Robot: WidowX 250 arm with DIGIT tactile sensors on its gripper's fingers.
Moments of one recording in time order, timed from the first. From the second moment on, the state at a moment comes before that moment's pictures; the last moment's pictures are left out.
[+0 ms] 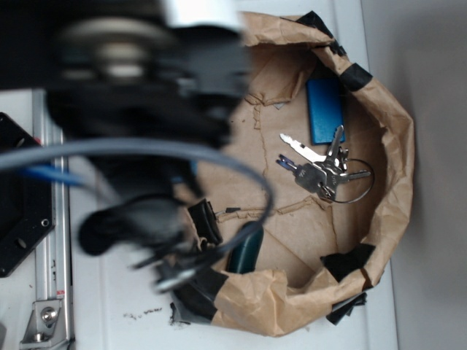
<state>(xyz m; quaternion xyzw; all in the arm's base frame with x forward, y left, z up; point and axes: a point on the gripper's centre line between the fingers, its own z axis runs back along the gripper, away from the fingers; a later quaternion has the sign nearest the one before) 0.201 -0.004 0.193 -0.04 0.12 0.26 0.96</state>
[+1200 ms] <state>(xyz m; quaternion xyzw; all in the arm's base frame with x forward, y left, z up) 0.230 0.048 0.091 0.15 0.08 0.53 0.83</state>
